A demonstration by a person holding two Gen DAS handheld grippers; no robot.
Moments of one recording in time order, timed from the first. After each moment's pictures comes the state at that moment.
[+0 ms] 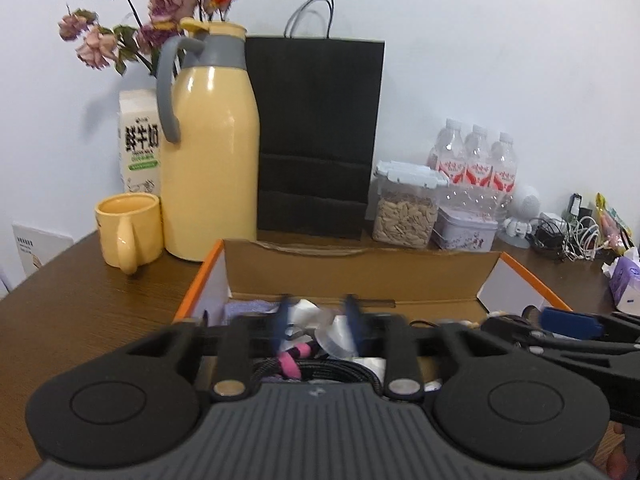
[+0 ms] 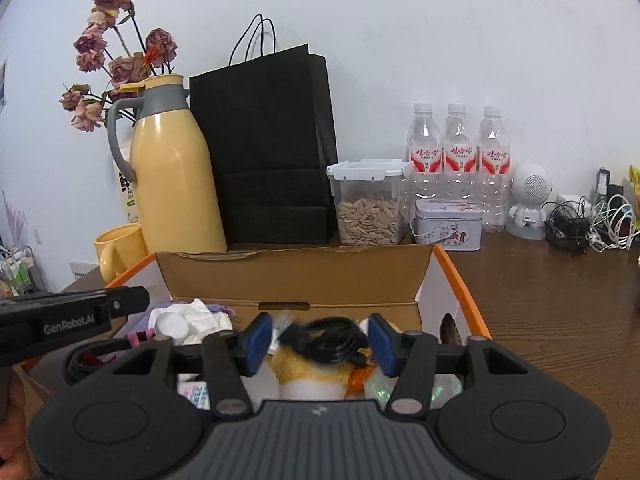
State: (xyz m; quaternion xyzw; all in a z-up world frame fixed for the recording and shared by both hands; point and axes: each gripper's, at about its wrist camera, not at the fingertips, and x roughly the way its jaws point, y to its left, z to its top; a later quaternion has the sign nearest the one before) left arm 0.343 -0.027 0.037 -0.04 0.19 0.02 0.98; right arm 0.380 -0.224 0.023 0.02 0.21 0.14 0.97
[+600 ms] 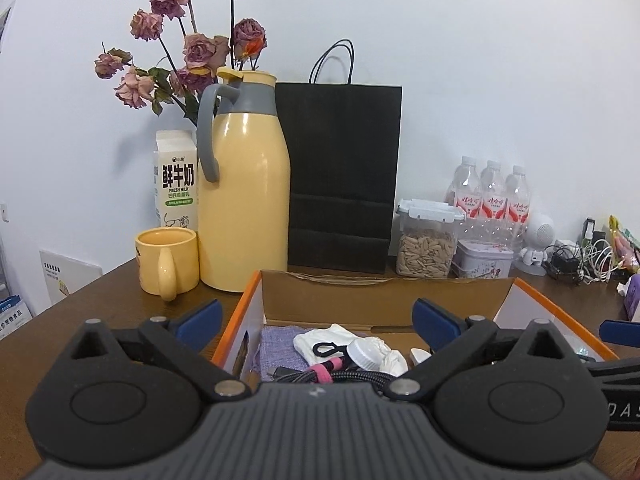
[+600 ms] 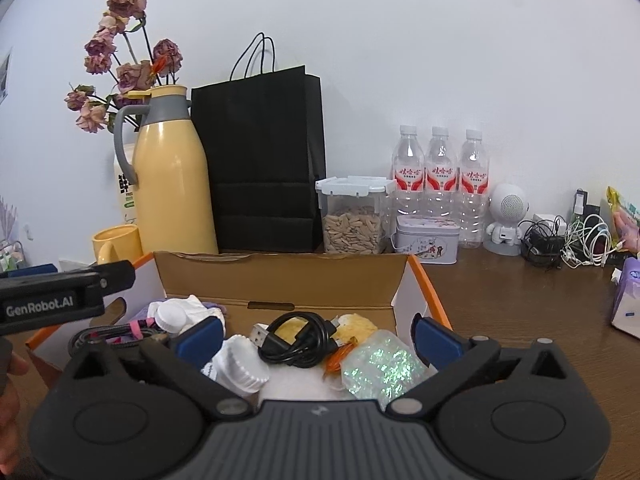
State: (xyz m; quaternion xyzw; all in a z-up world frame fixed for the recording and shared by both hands) left arm 0.310 -0.023 0.043 -0.03 0.13 0.05 0.99; right arm 0.346 -0.233 0.030 0.00 0.19 0.12 0.97
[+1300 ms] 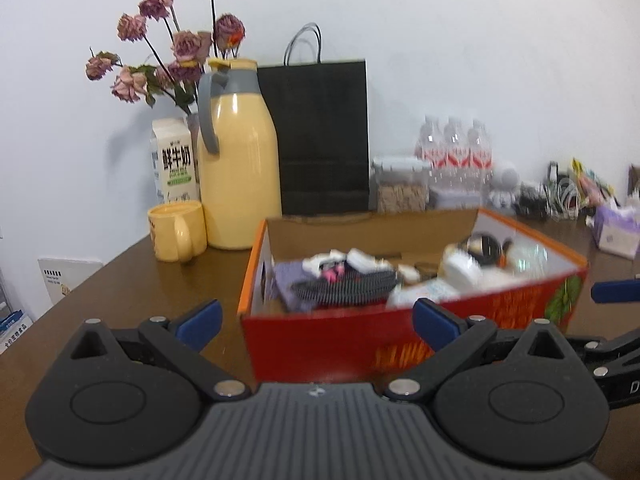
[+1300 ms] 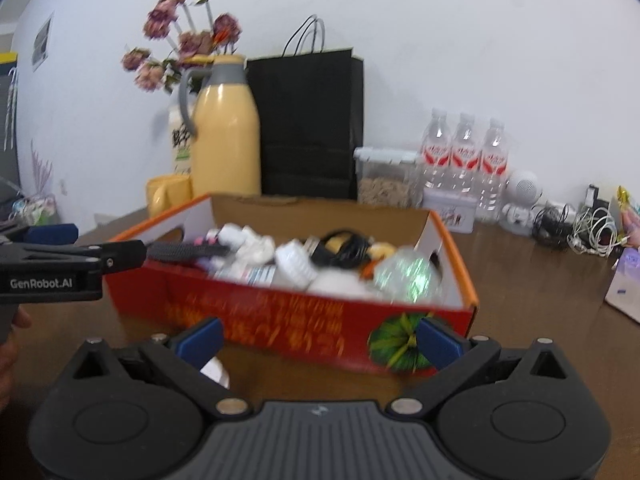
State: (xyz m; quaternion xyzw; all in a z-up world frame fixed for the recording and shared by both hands) left arm 0.229 -0.013 0.019 0.02 0.18 0.01 0.98; right arm 0.263 -0.234 0.011 -0.05 0.23 0.18 0.96
